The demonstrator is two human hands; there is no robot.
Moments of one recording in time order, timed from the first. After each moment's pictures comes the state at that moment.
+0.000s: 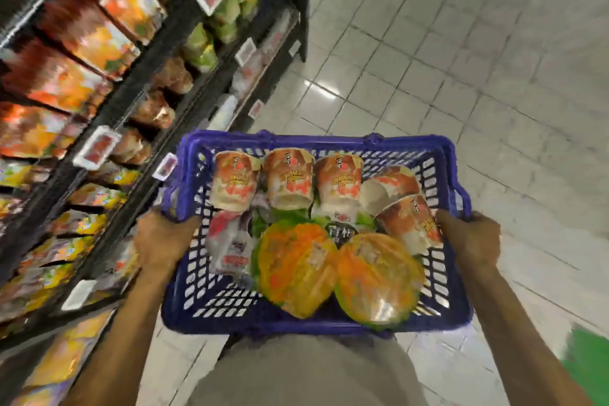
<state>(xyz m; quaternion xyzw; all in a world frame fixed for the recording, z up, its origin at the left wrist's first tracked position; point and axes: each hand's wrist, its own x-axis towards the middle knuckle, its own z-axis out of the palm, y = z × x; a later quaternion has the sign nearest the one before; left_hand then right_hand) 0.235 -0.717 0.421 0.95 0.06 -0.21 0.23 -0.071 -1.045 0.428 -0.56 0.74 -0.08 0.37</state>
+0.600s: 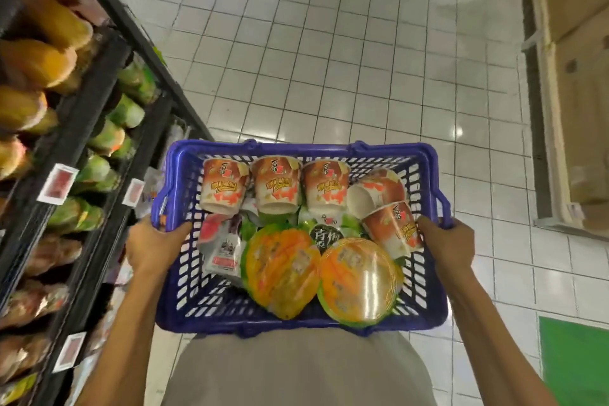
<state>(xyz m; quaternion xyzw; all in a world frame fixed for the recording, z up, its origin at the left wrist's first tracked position) 0.307 -1.090 0.445 0.94 -0.08 -0.20 0.25 -0.093 -1.299 0.474 -0.44 0.78 -0.20 0.39</state>
